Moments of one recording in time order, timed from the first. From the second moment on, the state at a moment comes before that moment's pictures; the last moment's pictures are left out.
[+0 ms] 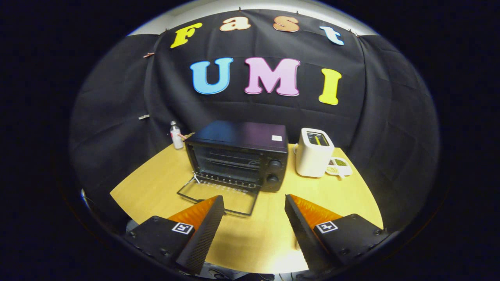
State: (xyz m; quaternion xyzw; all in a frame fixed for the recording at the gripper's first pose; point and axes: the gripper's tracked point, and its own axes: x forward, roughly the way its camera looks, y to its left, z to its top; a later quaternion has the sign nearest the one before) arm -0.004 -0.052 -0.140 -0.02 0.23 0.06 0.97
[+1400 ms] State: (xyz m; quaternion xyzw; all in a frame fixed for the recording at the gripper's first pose) arm 0.024 -0.238 -0.297 0.19 0.44 0.12 0.87
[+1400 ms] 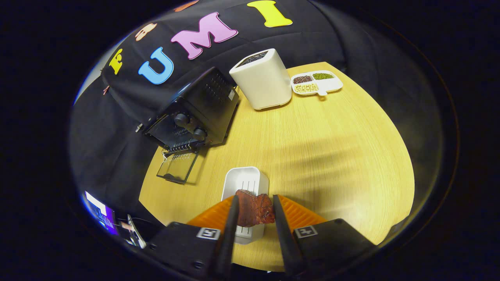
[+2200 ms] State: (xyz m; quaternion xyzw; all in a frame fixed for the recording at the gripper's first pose) arm 0.023 -0.234 -0.279 0.21 0.47 0.09 0.85
